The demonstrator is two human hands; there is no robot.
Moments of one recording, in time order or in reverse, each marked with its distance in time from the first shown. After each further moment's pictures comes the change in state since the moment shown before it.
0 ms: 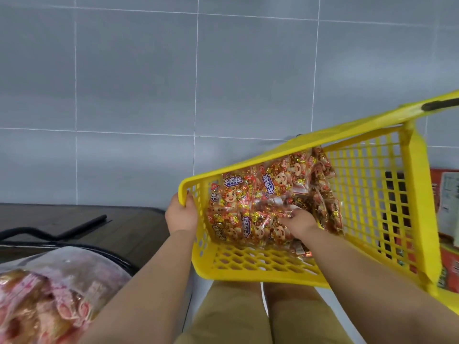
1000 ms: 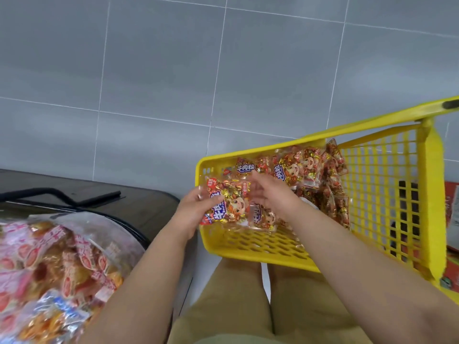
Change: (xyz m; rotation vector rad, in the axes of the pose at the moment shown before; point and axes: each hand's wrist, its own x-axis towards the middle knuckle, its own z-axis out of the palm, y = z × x) left_hand -0.048 0.008 -0.052 -0.489 -0.582 -0.183; right_hand -0.060 -0.085 0.013 0.569 -0.385 -0.315
